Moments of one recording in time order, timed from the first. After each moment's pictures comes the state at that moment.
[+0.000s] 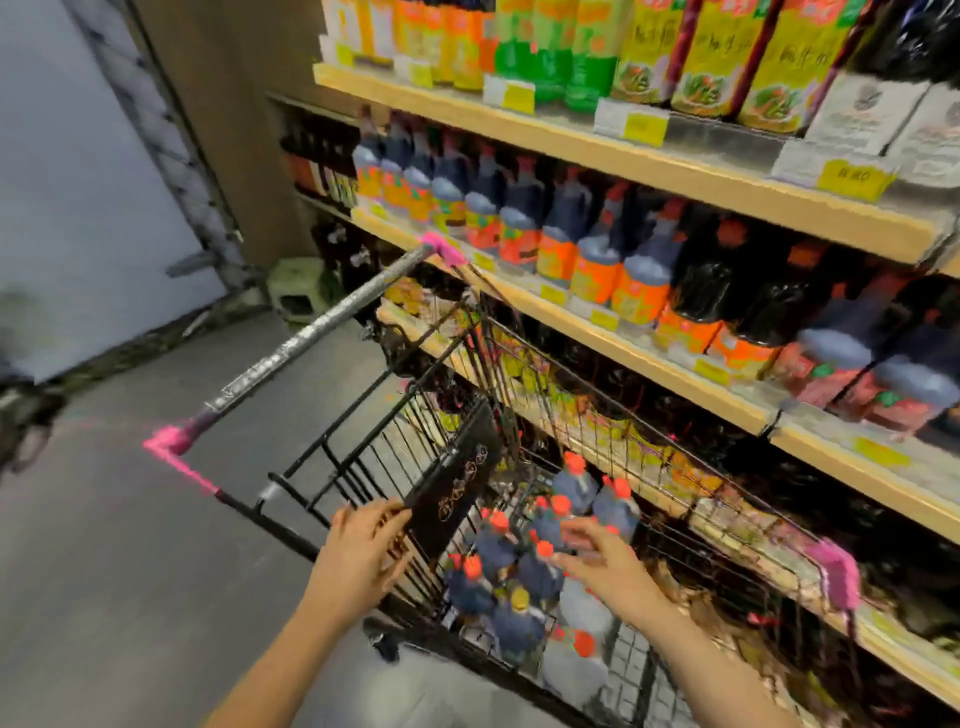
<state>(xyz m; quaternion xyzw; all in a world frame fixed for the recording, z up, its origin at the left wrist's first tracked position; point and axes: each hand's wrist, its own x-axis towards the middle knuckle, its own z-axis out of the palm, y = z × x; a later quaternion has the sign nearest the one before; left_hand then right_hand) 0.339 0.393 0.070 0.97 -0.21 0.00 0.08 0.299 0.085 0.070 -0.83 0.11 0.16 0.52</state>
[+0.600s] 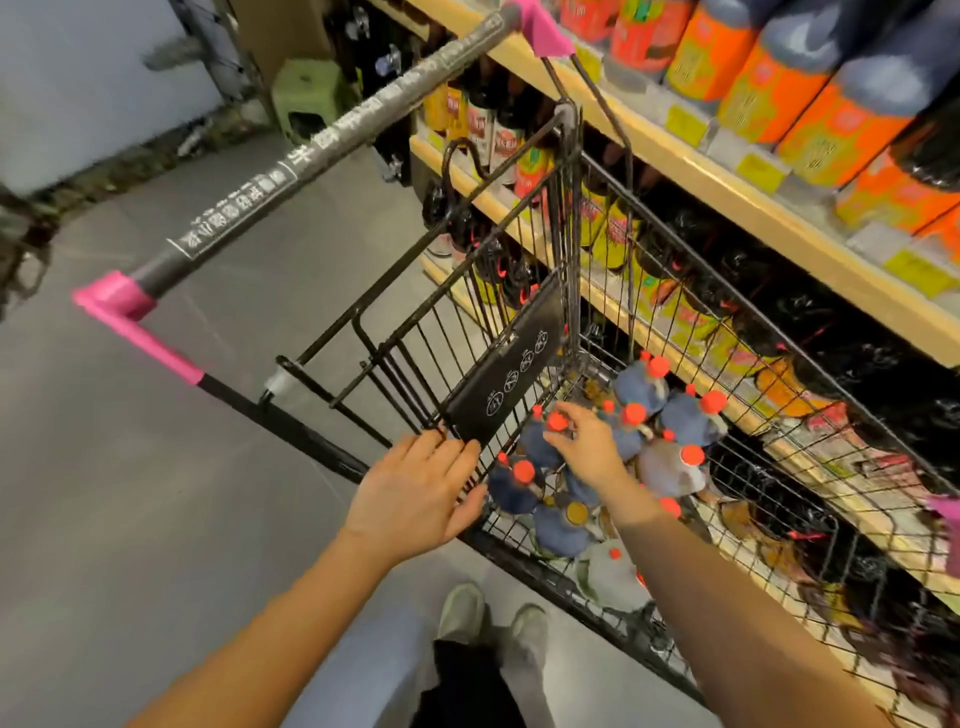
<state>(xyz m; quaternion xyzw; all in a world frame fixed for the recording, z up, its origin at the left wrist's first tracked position) 0.348 0.393 0.026 0.95 -0.31 0.10 0.00 0.408 0.161 -0.062 -0.90 0.10 0.20 0.38</state>
